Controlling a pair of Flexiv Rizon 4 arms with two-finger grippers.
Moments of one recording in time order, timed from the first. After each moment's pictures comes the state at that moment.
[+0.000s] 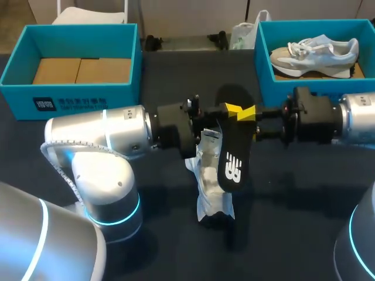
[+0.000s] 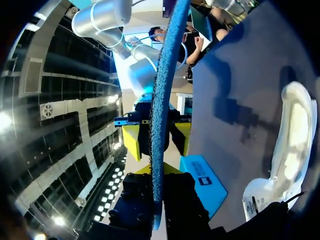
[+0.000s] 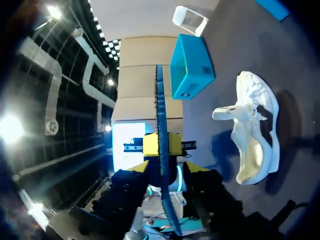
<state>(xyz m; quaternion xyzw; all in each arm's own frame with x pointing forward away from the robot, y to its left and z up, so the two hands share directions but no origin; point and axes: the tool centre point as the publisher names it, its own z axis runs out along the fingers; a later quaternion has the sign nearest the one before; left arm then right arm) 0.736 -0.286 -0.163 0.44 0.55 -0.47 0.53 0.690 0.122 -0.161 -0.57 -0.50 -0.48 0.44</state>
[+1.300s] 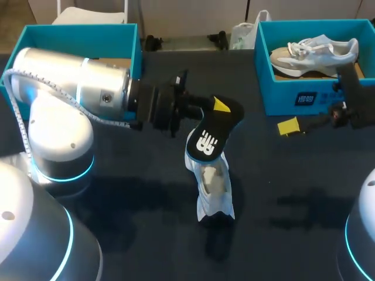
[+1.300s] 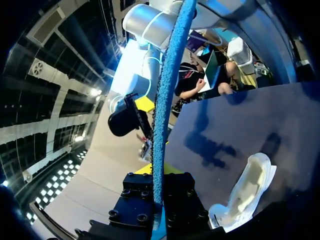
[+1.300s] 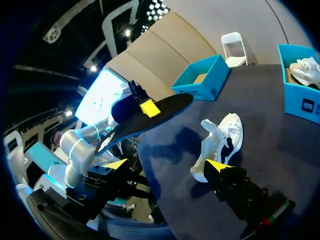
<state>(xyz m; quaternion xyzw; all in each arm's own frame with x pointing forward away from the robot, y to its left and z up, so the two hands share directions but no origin) 0.703 -0.252 -0.130 0.43 0.65 -0.55 0.30 0.645 0.046 -0.136 -0.41 -0.74 -0.48 0.22</state>
